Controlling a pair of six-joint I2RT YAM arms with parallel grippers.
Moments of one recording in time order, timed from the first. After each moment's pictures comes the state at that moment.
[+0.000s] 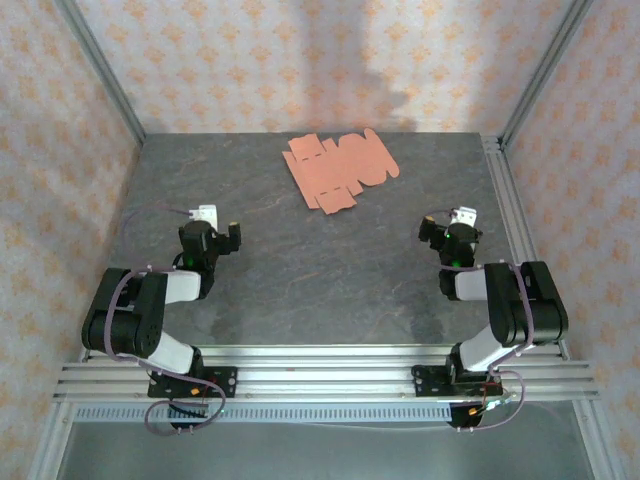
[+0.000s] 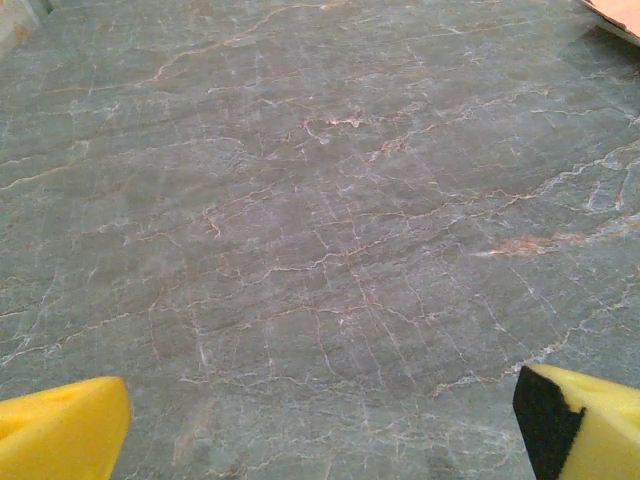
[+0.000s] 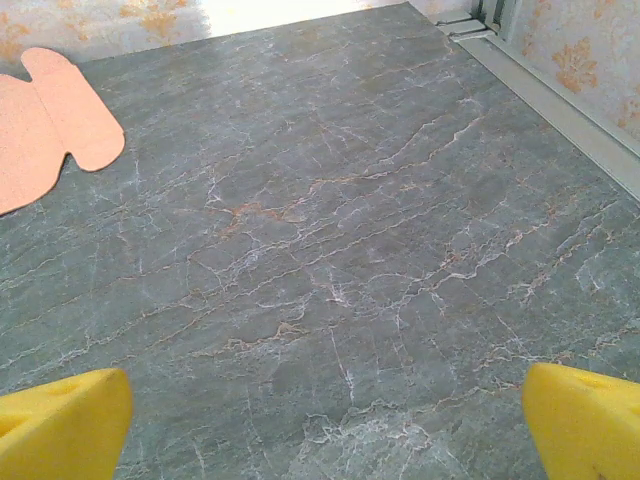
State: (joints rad) left arm -0.03 1.50 0.41 0.62 -0.20 -0.05; right arm 0.03 1.55 0.38 0.77 0.20 0.16
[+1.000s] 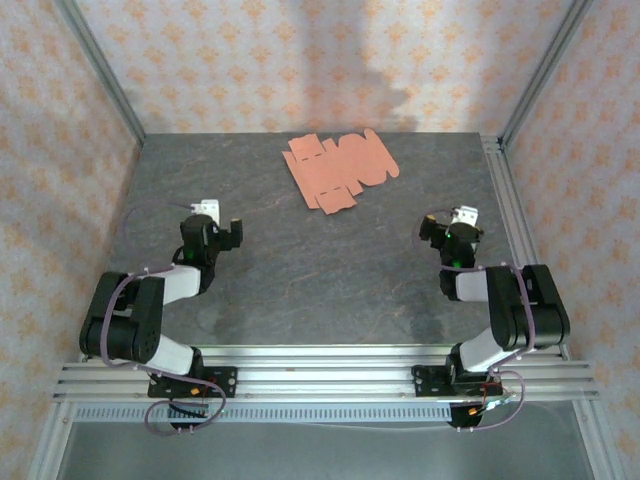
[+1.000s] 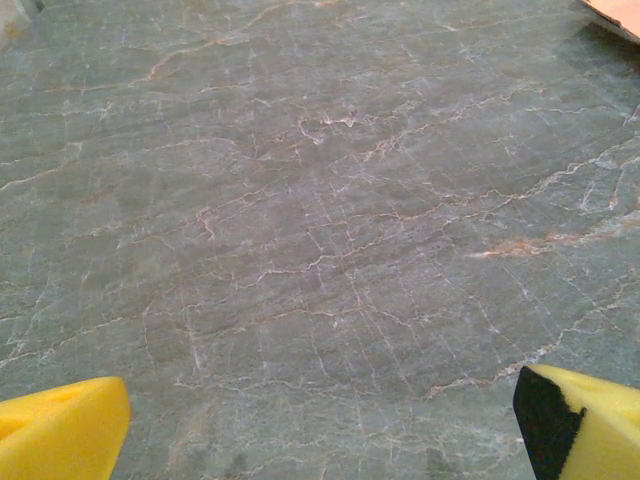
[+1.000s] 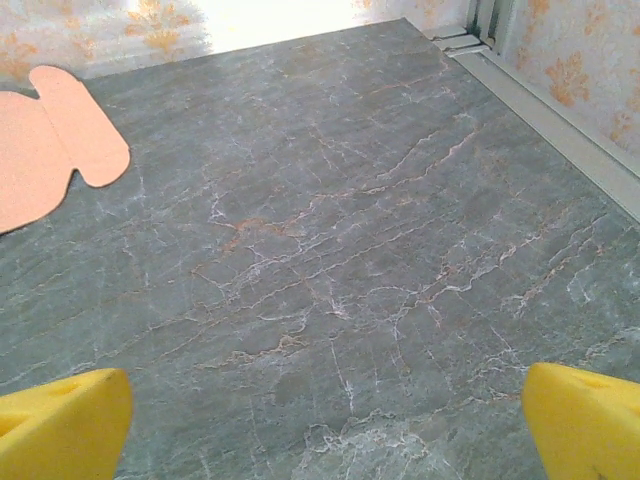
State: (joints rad) left arm -0.06 1.44 0.49 0.47 -0.19 -0.03; right arm 0.03 1.49 0.38 0.75 0.20 0.17
